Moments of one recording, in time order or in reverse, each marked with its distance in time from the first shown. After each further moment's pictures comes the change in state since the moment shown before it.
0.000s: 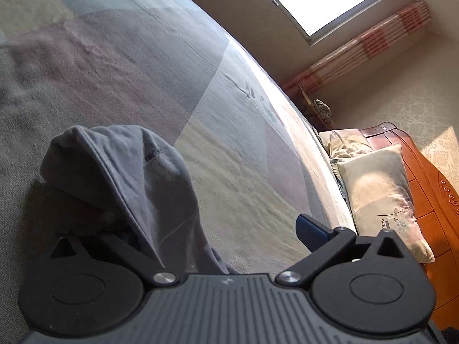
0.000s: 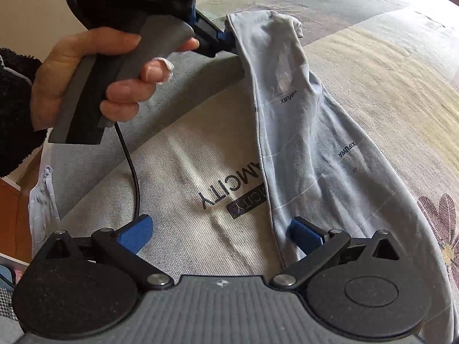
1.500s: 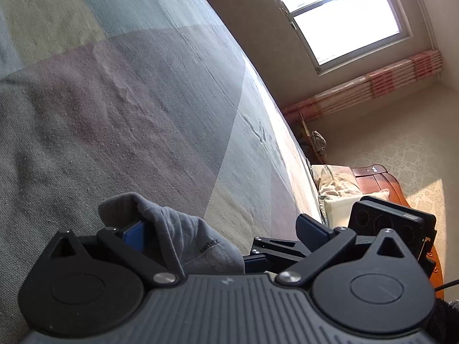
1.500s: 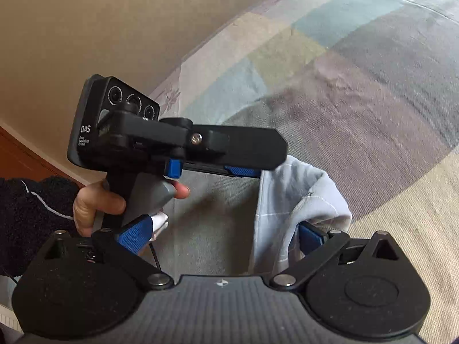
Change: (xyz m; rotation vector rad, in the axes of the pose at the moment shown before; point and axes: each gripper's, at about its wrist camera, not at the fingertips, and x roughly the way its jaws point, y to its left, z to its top) left arm -0.002 0.051 0.078 -0.141 -0.021 -0.071; right arm 0.046 -0.073 0.210 -0.048 -0.007 0.462
